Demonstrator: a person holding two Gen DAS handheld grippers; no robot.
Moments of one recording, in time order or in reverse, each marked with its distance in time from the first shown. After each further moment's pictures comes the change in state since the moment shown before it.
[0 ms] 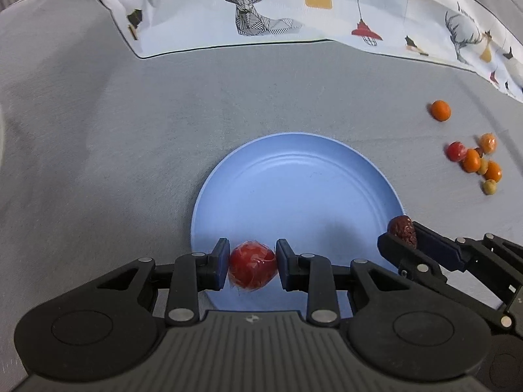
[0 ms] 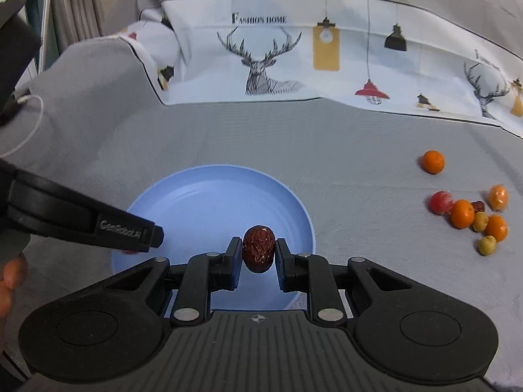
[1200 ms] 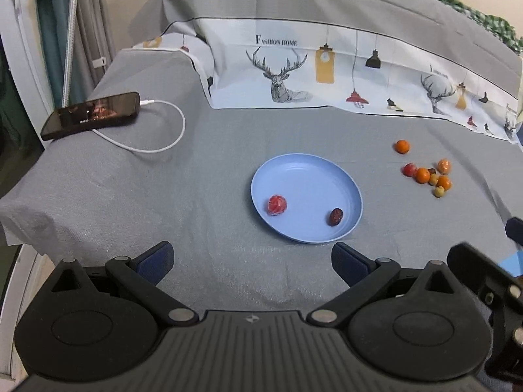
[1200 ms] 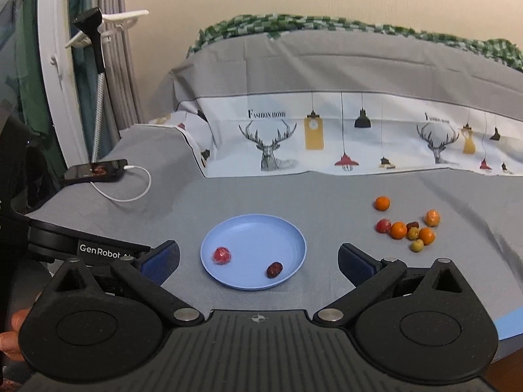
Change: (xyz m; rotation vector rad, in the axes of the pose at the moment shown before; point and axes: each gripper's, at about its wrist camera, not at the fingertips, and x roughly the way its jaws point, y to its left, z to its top) left arm -0.219 0.002 -0.140 -0.083 -0.255 0.080; right arm -0.255 0.017 -0.063 0.035 -0.292 0.021
